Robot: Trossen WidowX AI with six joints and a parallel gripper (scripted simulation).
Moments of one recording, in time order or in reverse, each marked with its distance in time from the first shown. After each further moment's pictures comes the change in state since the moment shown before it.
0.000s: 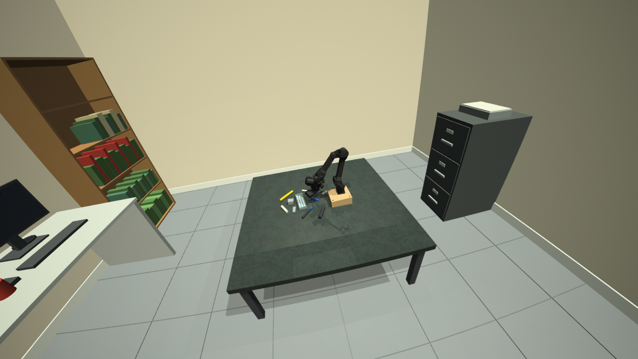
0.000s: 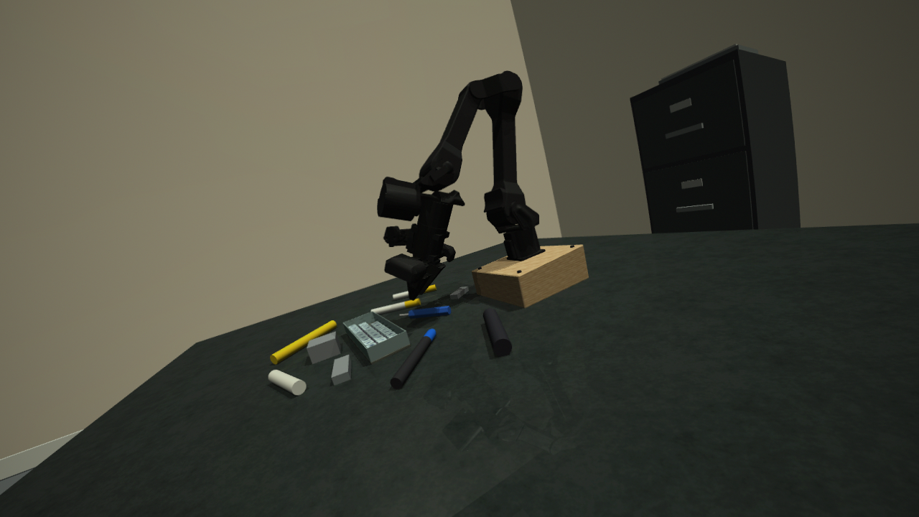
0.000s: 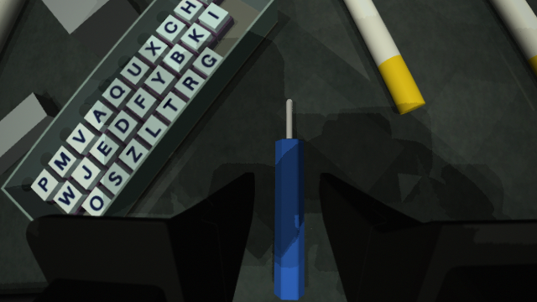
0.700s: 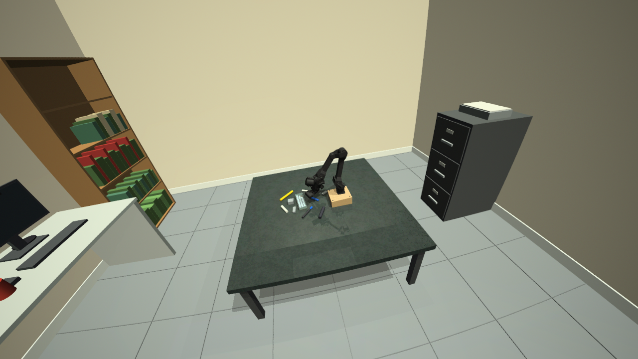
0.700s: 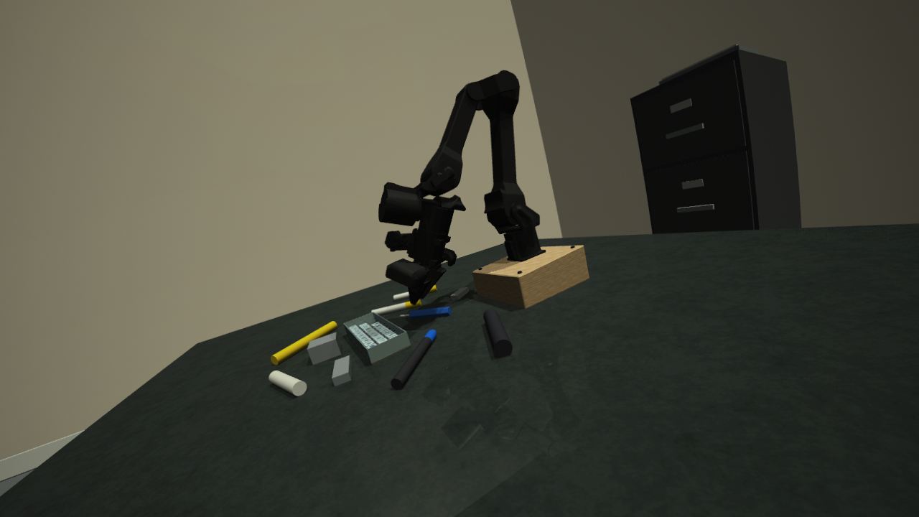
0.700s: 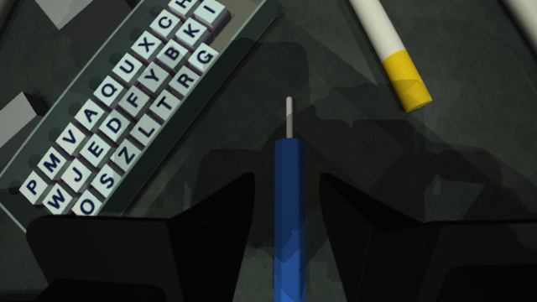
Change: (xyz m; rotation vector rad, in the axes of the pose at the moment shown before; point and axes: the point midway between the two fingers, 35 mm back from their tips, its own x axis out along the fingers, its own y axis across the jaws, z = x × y) arm 0.007 0.000 -0.003 0.005 -0.002 -0.001
